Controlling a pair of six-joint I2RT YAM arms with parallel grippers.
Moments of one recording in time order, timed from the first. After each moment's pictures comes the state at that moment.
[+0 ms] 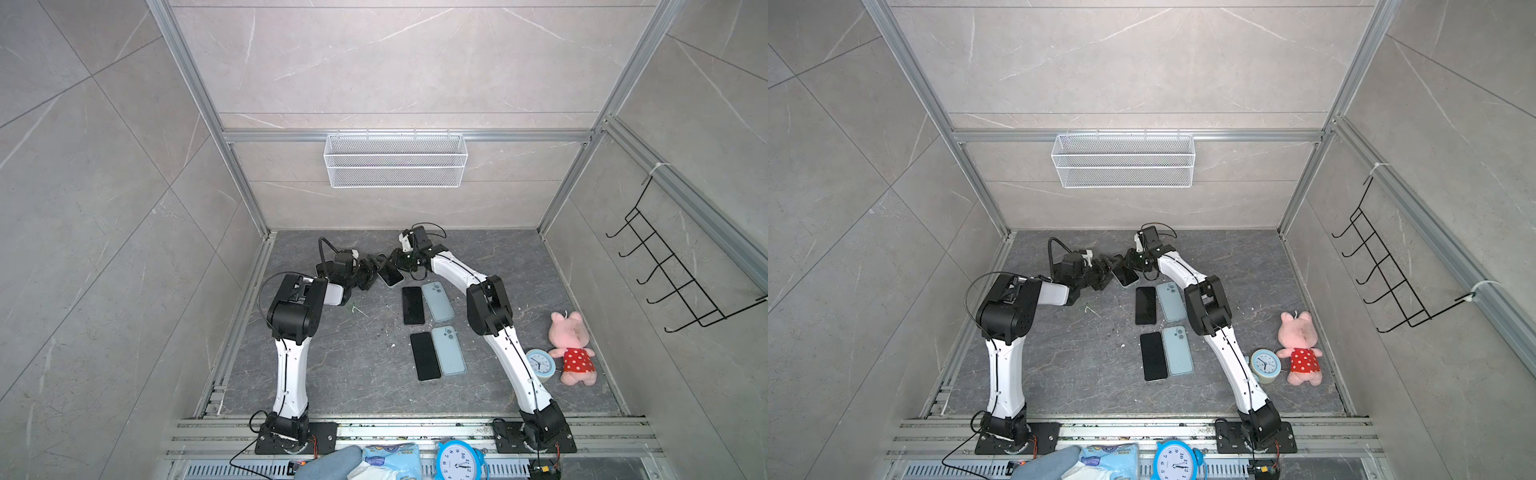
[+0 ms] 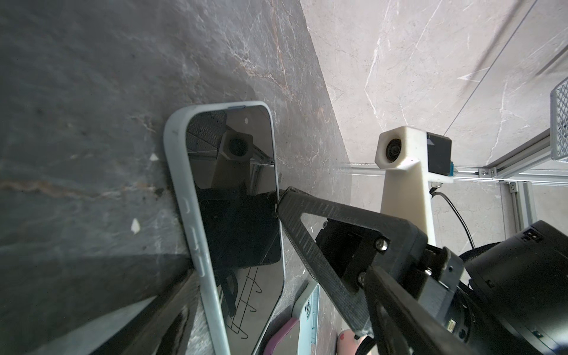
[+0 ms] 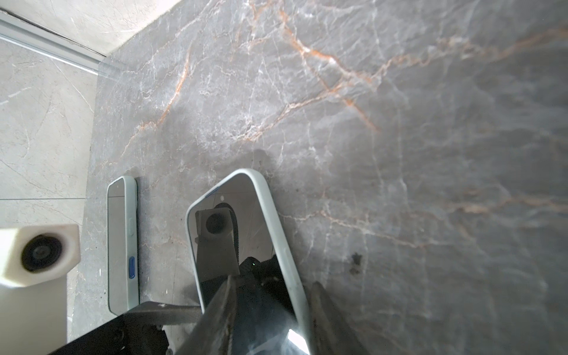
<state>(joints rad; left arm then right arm) -0.28 2.20 1.19 0.59 0.54 -1.15 0.48 2.69 2.34 -0.46 -0.37 0.58</state>
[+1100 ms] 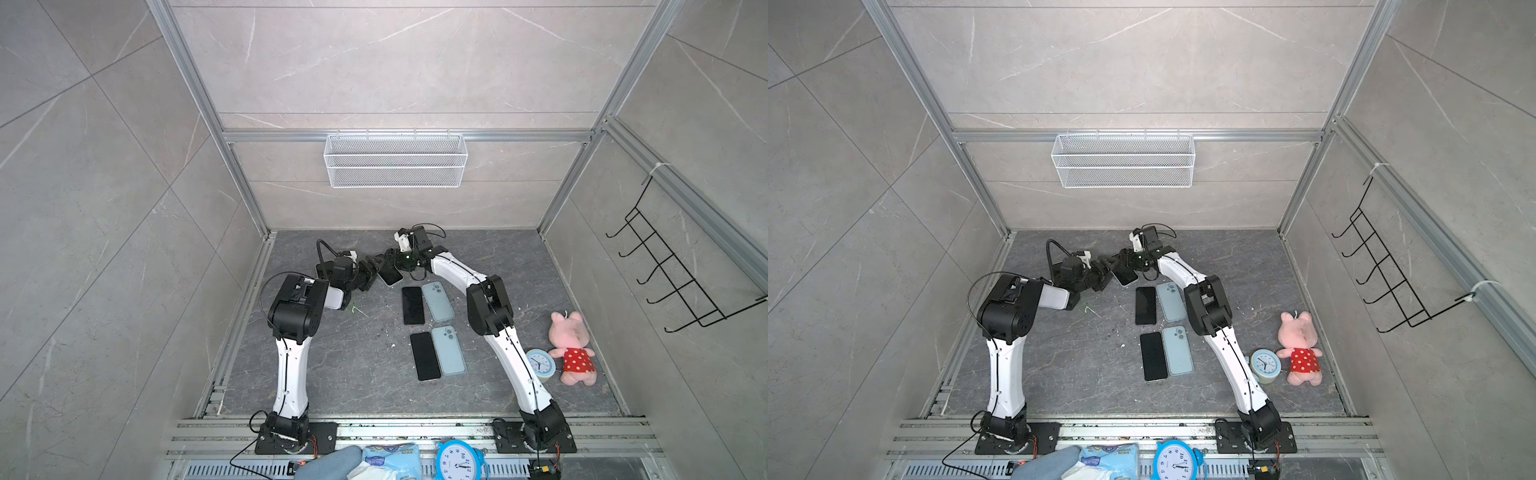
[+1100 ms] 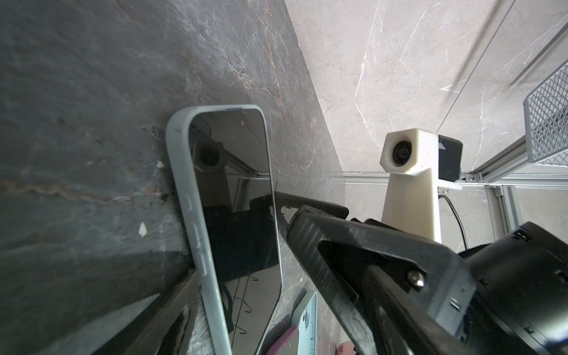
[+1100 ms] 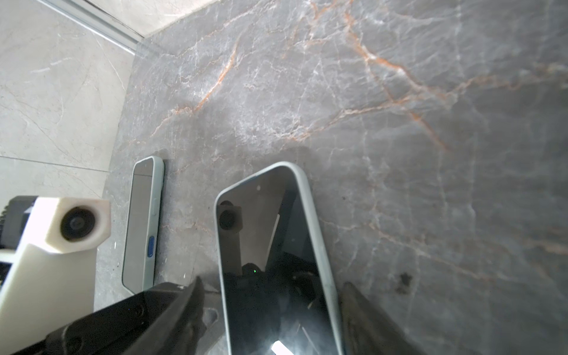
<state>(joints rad) -0.28 2.20 1.13 0.71 0.50 -1.17 0.49 2.66 2.29 -0.41 -0.44 0.46</state>
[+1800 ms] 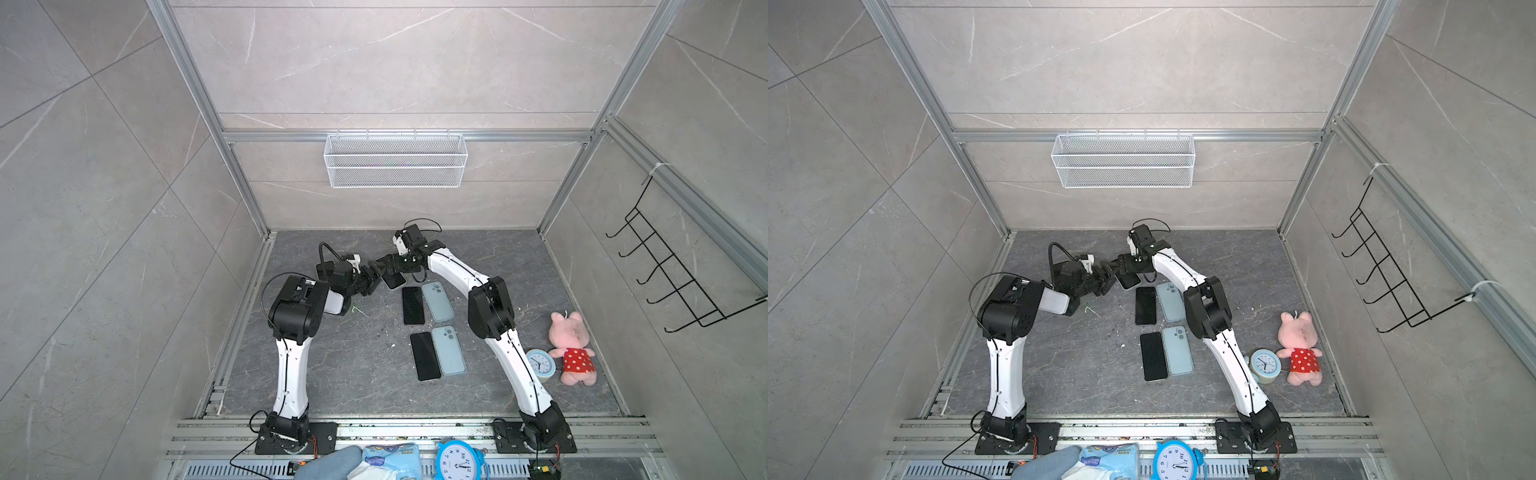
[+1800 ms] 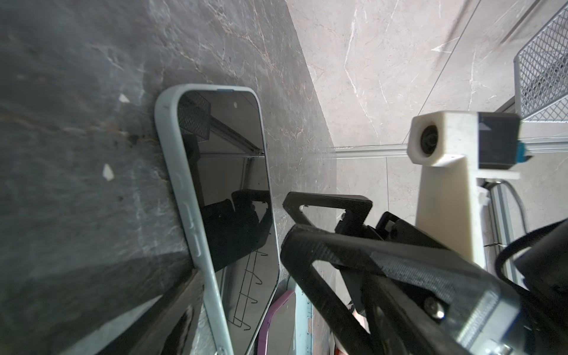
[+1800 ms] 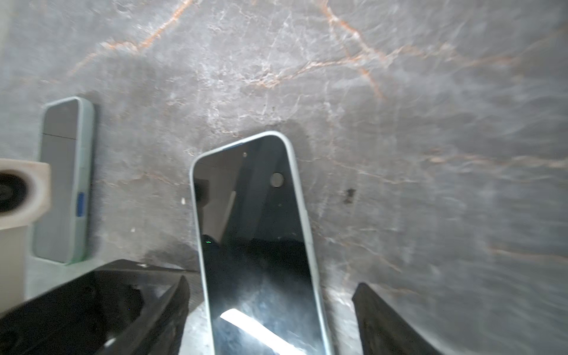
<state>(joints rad) -0.29 2.20 1.07 0.81 0.58 -1.18 0.55 2.59 2.34 -0.72 -0.16 0.28</state>
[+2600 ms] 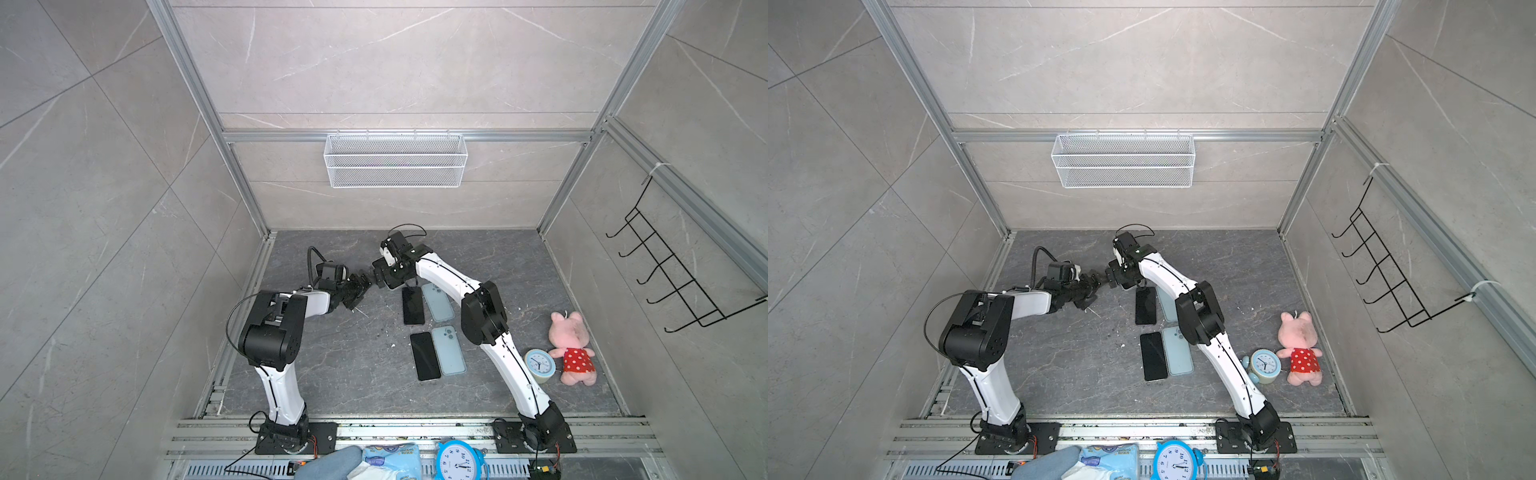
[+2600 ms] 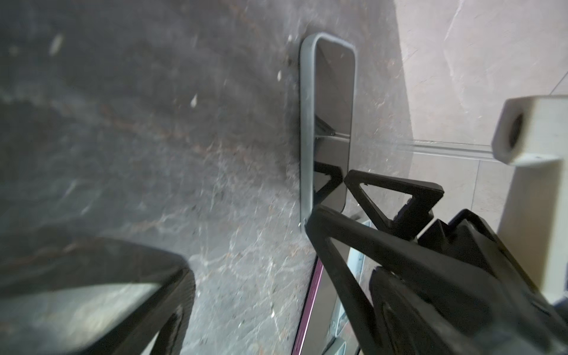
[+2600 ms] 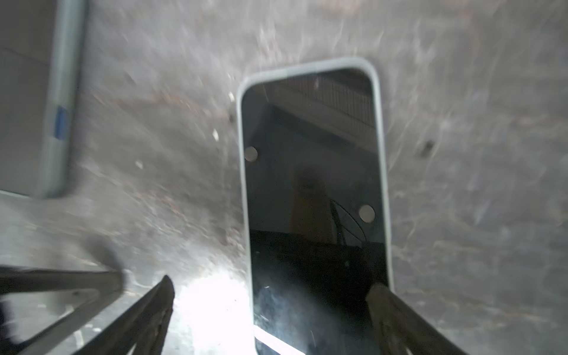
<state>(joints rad) -0.23 1.87 0.97 0.14 0.46 -0.96 0.64 2.60 2.36 -0.84 -0.07 0.16</state>
